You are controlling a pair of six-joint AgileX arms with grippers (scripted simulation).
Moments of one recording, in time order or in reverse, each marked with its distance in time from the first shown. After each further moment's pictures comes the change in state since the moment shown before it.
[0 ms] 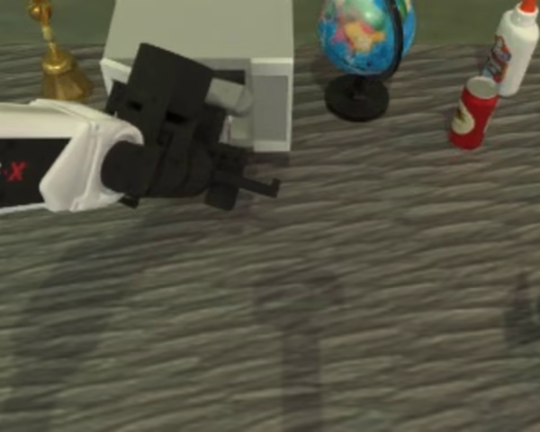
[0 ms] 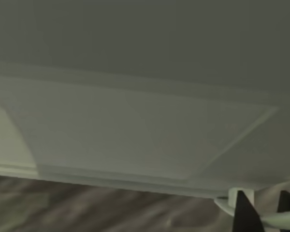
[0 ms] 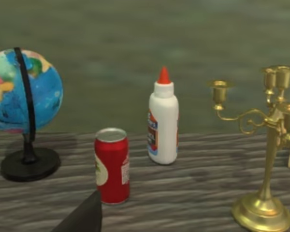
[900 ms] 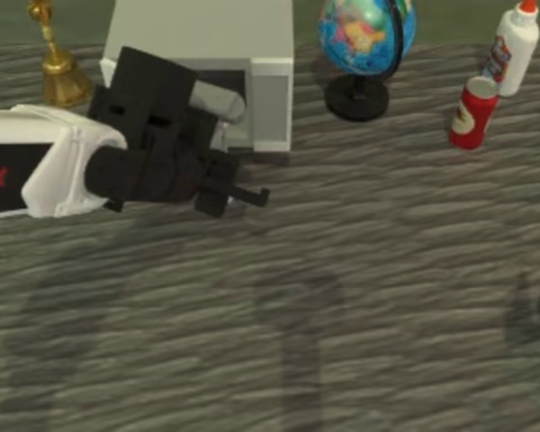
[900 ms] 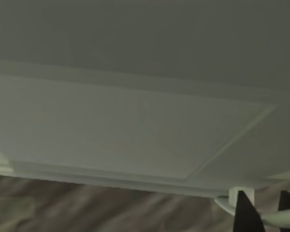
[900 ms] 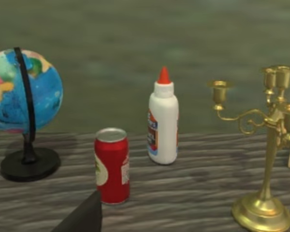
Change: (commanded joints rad) left arm 0.032 -0.034 -0.043 0.010 0.050 0.072; right arm 0.000 0.000 0.000 0.000 0.000 0.000
